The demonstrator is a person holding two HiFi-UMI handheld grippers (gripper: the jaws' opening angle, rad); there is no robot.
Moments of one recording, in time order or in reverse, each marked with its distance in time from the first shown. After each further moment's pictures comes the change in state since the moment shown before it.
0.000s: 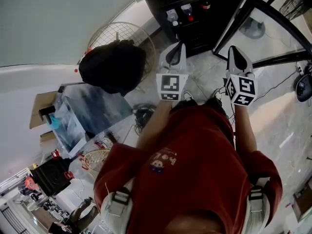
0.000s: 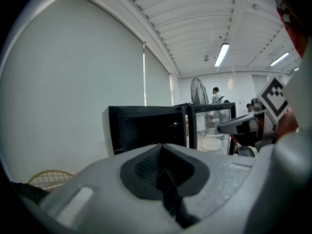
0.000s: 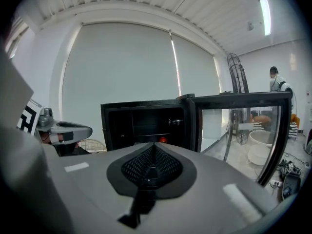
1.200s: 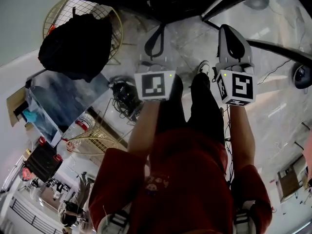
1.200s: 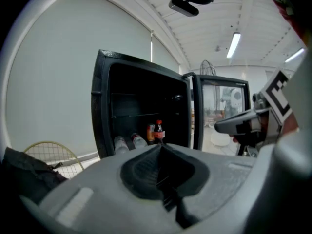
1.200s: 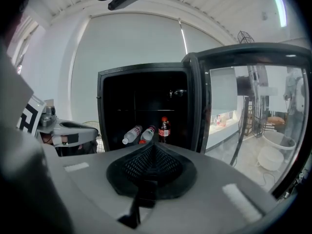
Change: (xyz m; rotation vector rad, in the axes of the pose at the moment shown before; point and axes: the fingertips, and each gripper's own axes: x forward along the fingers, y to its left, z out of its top) left arm 0.084 -0.031 -0.123 -0.096 0.031 0.121; right arm 0.081 -0.044 -0.106 -0.107 0.061 0.118
